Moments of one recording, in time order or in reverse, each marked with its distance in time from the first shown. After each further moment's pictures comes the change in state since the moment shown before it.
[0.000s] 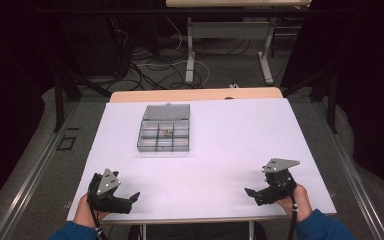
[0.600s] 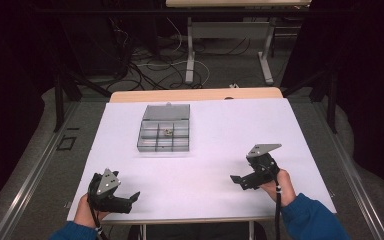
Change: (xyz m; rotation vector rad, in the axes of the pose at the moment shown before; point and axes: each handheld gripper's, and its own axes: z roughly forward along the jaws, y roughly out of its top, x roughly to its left) left arm 0.000 0.000 0.001 -0.008 0.003 0.000; right arm -0.004 0.042 0.033 0.010 0.074 0.017
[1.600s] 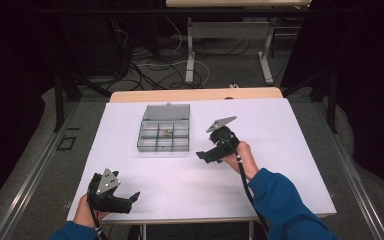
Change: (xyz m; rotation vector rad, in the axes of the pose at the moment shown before) left arm 0.001 0.000 -0.001 -0.003 -0.003 0.005; right arm 0.014 0.101 0.071 -0.008 0.046 -0.079
